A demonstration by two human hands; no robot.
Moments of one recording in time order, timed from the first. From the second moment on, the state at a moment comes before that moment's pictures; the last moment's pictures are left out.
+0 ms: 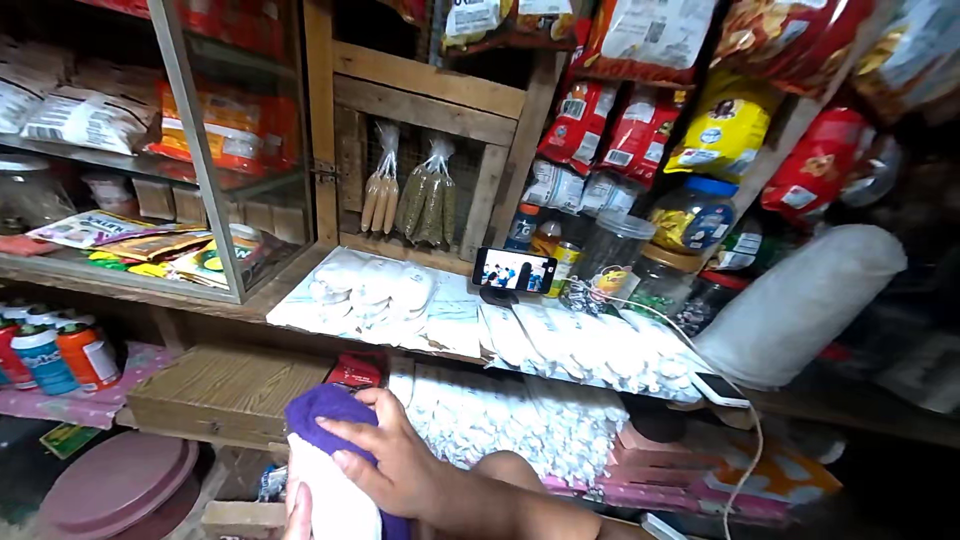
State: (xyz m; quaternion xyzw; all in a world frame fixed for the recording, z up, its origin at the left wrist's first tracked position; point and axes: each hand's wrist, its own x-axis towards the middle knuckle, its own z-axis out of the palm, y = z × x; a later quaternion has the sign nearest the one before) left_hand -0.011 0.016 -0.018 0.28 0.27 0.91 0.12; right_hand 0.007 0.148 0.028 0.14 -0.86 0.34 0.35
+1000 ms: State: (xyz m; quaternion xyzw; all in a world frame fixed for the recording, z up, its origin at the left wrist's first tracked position) left_hand -0.030 -0.004 0.009 0.08 0.12 0.98 0.11; right_hand 0.027 0.107 -0.005 0.24 -0.85 0.31 0.35
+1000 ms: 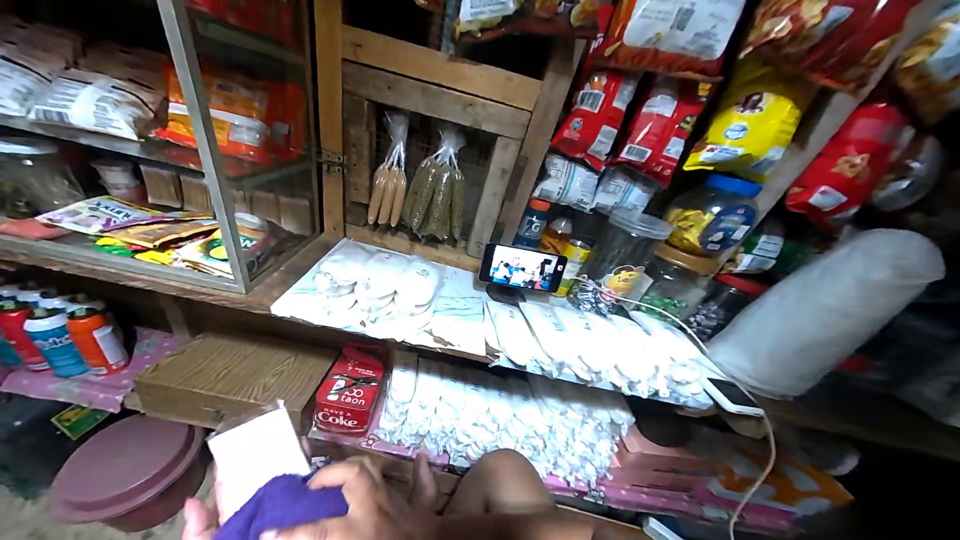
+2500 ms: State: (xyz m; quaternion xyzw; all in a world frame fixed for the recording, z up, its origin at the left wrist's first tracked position) left_hand -0.048 -0.015 -0.004 0.18 0.11 0.97 0.14; right_hand 0.018 0.123 -0.011 0.23 -0.83 0.38 0.35
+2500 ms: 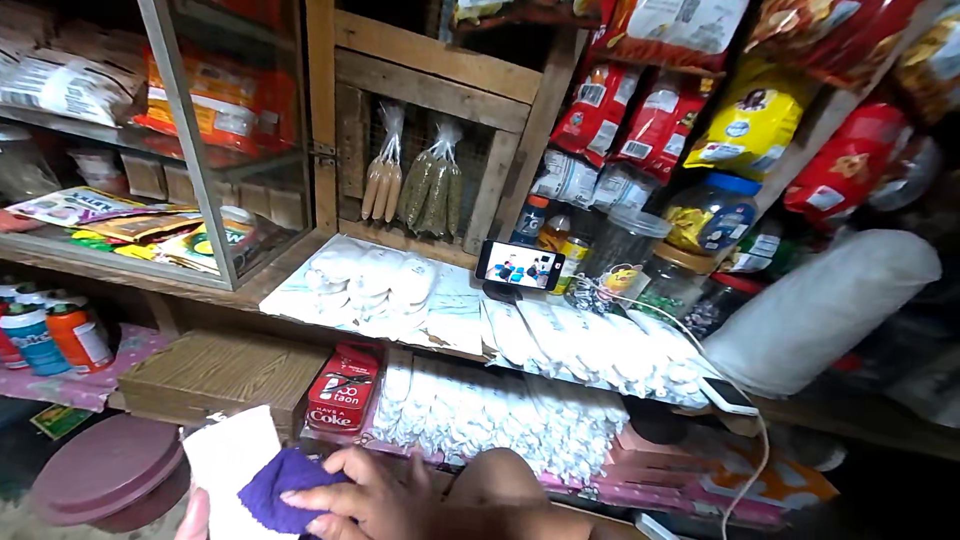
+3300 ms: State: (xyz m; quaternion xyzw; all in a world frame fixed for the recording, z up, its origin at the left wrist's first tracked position) left_hand -0.012 0.017 -0.008 0.18 0.15 0.95 0.22; right_hand 0.002 0.160 0.019 0.14 -0.84 0.35 0.38
